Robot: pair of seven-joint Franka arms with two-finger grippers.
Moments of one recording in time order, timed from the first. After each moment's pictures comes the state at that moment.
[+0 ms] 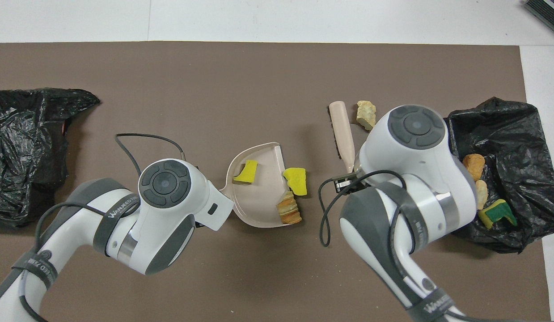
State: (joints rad) left arm -0.42 0.04 -0.12 -2.15 0.06 2.15 0.84; right arm 0.19 0.13 0.17 -1.86 -0.02 1.82 0.21
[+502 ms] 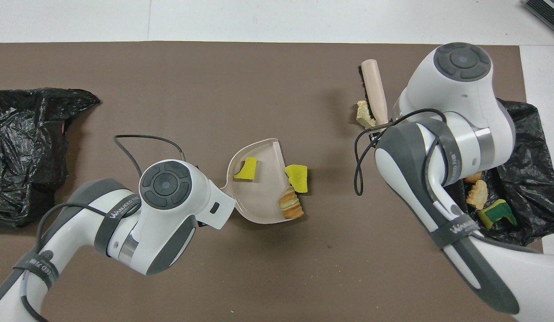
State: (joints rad) left arm -0.42 0.04 -0.12 -2.15 0.06 2.17 0.79; right arm 0.06 0.33 0.17 -1.57 -0.14 1.75 0.09
